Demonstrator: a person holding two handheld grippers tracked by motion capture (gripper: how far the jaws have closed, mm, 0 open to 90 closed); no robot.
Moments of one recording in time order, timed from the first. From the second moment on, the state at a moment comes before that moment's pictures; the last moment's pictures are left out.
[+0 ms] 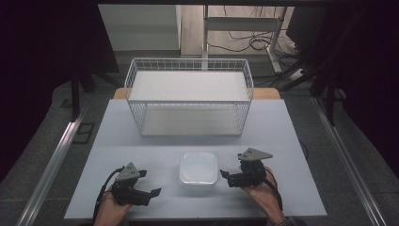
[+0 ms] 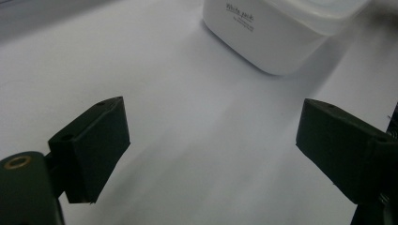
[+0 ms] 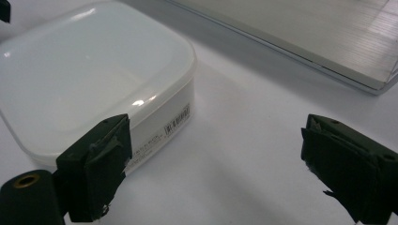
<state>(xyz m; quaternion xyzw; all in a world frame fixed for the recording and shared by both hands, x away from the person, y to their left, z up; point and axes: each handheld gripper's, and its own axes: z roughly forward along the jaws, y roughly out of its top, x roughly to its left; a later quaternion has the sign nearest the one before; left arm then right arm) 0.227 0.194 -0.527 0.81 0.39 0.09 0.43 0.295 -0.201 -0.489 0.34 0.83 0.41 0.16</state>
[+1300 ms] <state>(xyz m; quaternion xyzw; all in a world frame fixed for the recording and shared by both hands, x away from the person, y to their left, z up) 0.302 0.116 -0.510 0.82 0.34 -0.01 0.46 0.314 -0.167 -0.490 0.36 0.84 0.41 0.01</state>
